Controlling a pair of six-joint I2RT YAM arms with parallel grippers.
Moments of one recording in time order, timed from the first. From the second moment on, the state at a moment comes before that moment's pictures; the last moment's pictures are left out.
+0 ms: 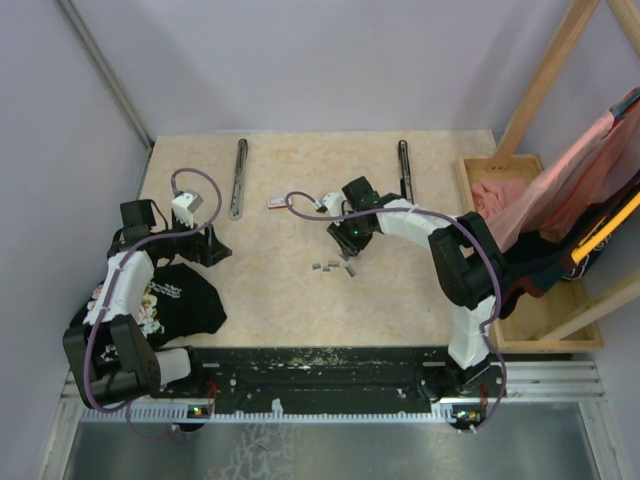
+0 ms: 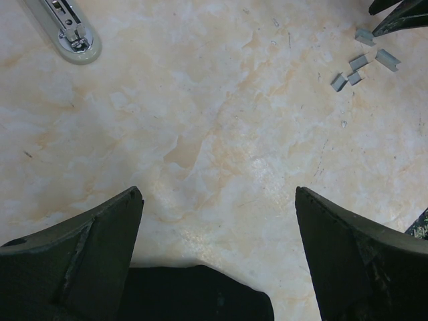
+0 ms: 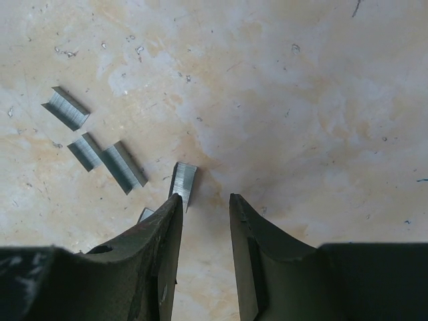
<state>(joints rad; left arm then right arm) 0.23 1.24 0.81 -0.45 0.81 0.42 0.56 1.91 1.29 -0.50 -0.26 -0.37</state>
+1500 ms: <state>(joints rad) 0.24 1.24 0.81 -0.46 0.81 0.42 0.61 1.96 1.36 -0.49 -0.12 -0.35</state>
